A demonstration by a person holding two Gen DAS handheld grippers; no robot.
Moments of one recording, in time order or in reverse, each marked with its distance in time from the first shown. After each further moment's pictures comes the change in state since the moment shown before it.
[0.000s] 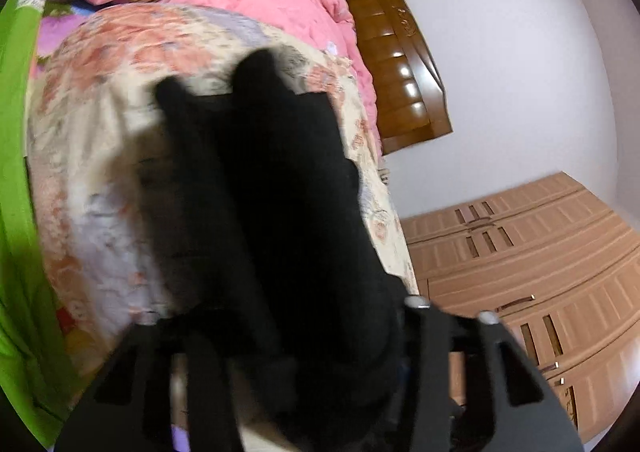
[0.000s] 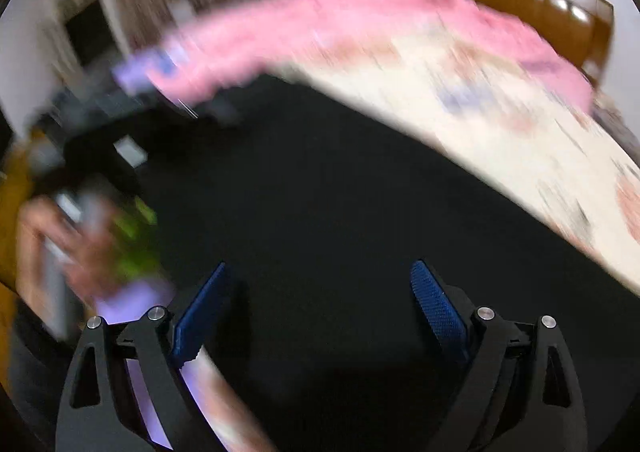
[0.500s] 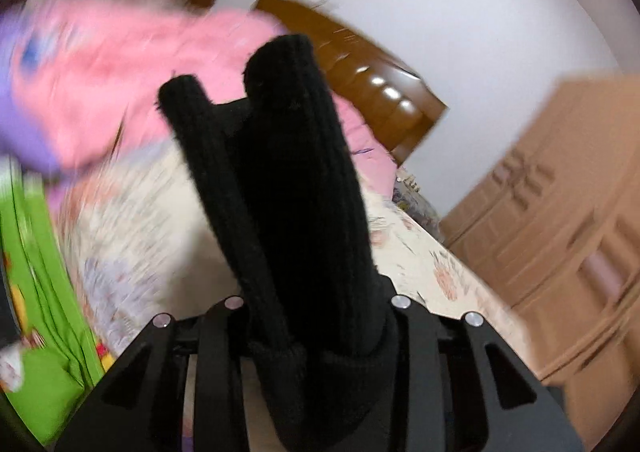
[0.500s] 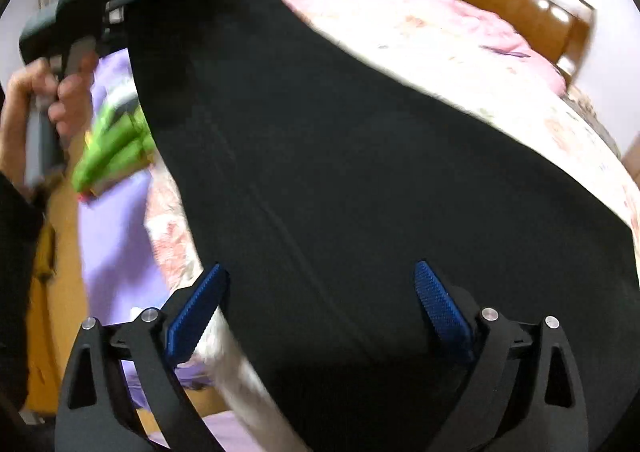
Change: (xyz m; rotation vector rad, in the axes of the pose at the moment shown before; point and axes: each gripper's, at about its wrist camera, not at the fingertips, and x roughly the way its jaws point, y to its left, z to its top) left arm -0.022 -0.151 -0.072 0.549 -0.209 0.238; right arm -0.091 -0.049 -0.115 0.008 -0.101 -0.001
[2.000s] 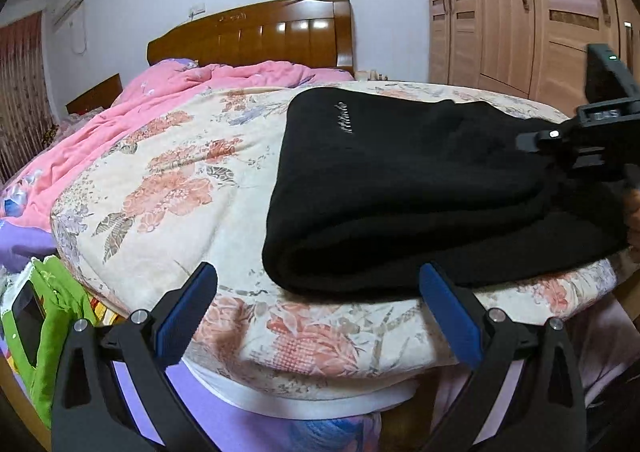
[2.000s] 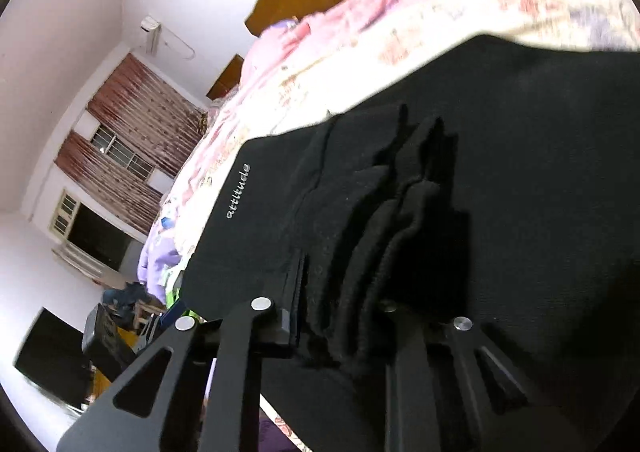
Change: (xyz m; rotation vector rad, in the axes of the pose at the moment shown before) left arm 0.001 -0.098 -0.202 0.620 0.133 0.113; right arm -0.070 -0.131 -0.079 0.688 -0.245 0.244
